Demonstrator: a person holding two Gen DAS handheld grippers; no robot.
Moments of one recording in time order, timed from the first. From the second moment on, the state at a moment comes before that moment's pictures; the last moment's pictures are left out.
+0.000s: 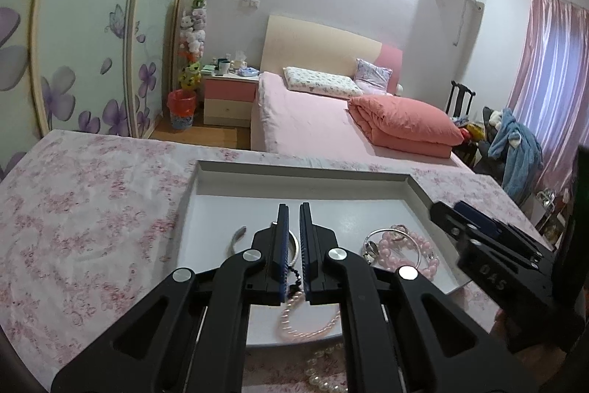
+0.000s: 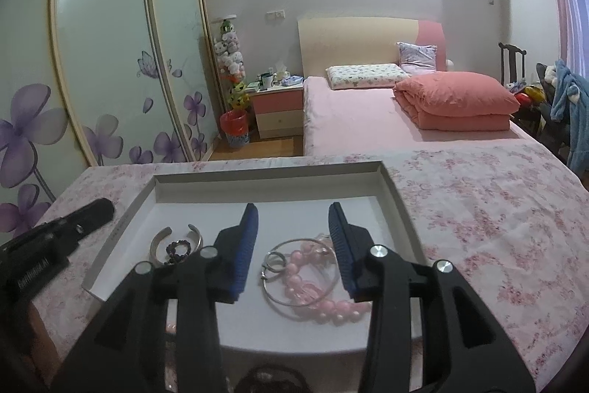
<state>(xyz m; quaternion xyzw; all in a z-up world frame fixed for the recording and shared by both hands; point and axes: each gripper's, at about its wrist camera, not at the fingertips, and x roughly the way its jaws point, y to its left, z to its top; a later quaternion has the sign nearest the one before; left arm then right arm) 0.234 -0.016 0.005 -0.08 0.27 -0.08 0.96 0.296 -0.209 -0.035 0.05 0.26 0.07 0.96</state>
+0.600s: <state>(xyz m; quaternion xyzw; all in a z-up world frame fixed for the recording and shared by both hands) 0.170 0.028 -0.008 -0.09 0.29 -0.05 0.95 0.230 -0.207 -0.077 -0.01 0.37 0.11 0.92</state>
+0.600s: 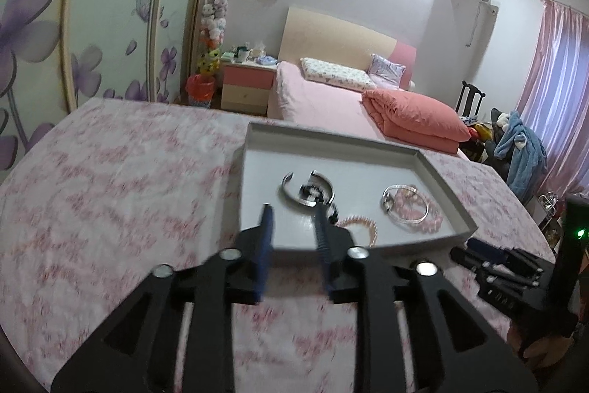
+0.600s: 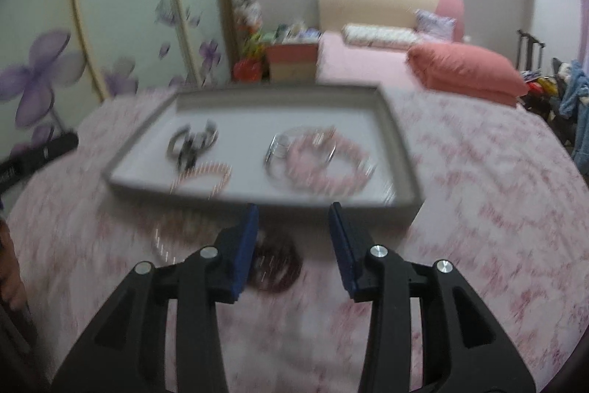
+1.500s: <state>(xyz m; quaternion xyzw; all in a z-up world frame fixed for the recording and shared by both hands) 0.184 -0.041 -0.052 -0.02 0.39 -0.12 0.91 0.226 -0.196 -0.101 -0.05 0.42 0.13 0.90</state>
